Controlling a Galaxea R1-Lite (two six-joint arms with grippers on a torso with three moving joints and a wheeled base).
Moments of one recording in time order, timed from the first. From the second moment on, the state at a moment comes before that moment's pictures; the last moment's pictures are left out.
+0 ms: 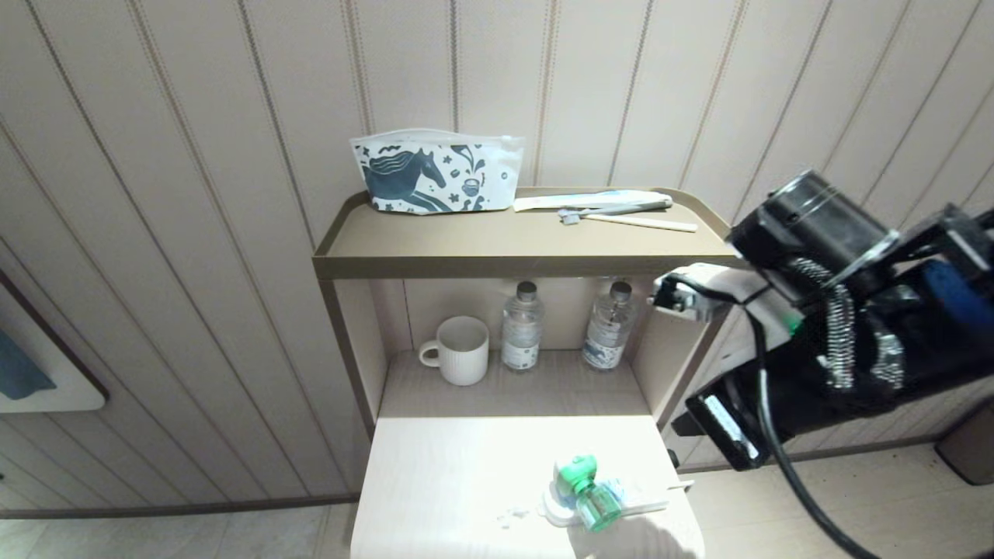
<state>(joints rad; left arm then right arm) 0.00 0.00 -0.04 0.12 -0.01 0.00 0.61 1.60 -1.39 0.80 0.00 0.03</state>
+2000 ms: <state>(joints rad) 0.00 0.00 -0.04 0.12 -0.01 0.00 0.65 2.20 -1.47 0.59 -0.06 -0.12</state>
